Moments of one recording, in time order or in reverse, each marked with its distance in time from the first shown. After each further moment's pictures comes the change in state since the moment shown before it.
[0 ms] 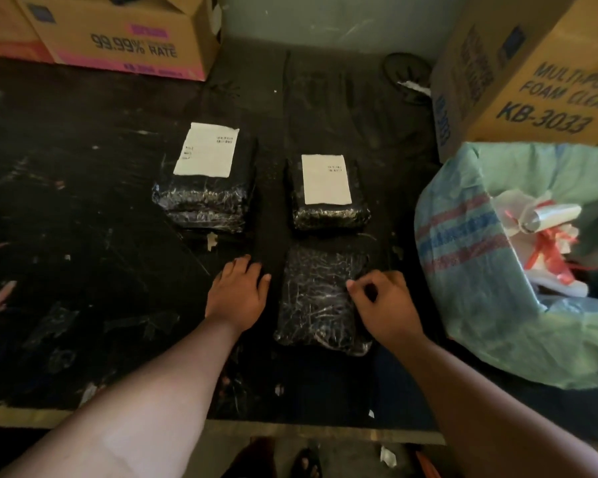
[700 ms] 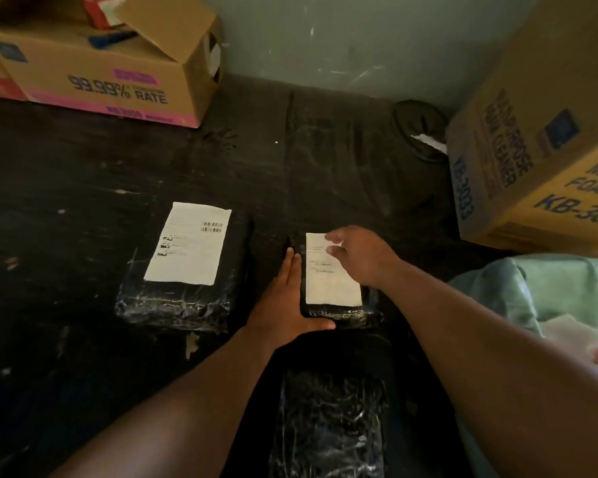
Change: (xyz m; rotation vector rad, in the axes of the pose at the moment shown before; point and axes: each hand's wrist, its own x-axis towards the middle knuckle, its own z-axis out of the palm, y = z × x) left_hand 0.188 0.058 -0.034 -0.485 -0.201 0.116; right_hand 0.260 -0.140 -0.055 -0.299 -0.200 -0.309
